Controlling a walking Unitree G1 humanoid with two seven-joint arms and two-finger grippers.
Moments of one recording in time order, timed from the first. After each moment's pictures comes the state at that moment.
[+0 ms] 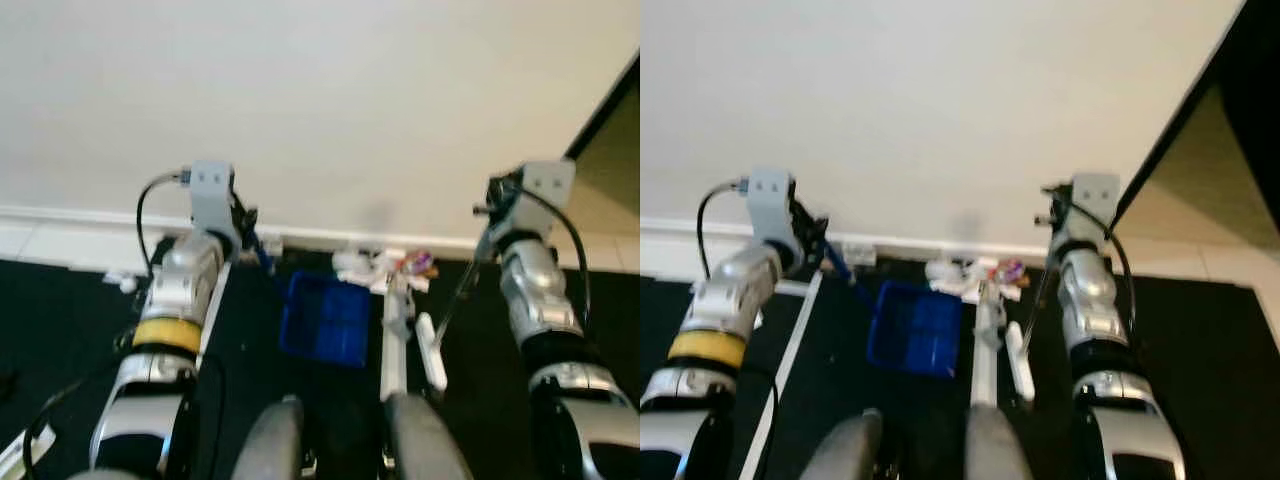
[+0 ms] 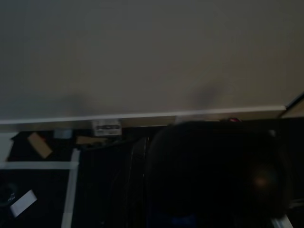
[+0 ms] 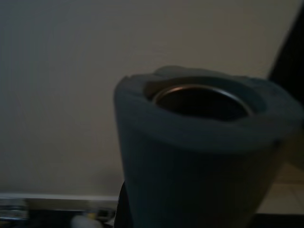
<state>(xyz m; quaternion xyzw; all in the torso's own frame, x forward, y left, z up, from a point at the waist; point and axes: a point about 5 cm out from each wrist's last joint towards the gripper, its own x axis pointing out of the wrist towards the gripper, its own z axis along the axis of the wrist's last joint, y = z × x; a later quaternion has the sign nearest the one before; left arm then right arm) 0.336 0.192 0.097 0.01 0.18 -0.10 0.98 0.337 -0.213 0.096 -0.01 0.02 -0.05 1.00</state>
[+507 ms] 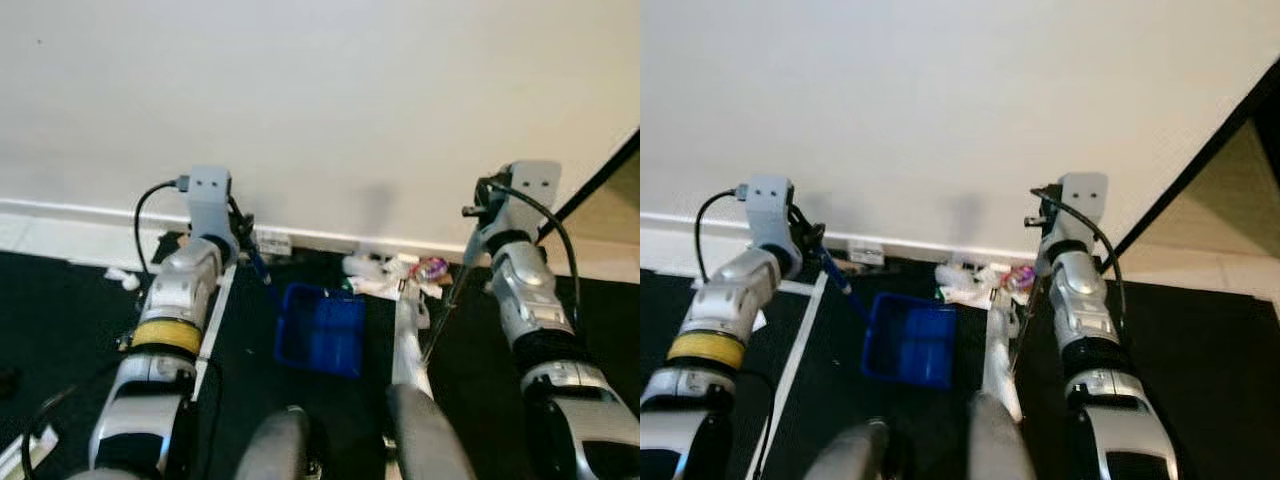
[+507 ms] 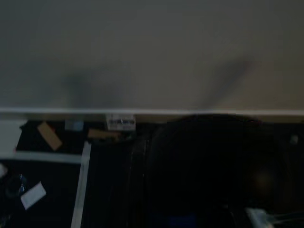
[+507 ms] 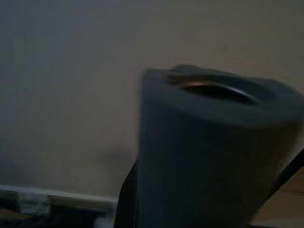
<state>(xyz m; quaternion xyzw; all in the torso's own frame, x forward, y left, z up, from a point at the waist) 0.336 0.193 0.093 0.02 0.19 -0.10 0.98 0.338 -0.209 0.094 0.00 0.03 -0.05 1.00</state>
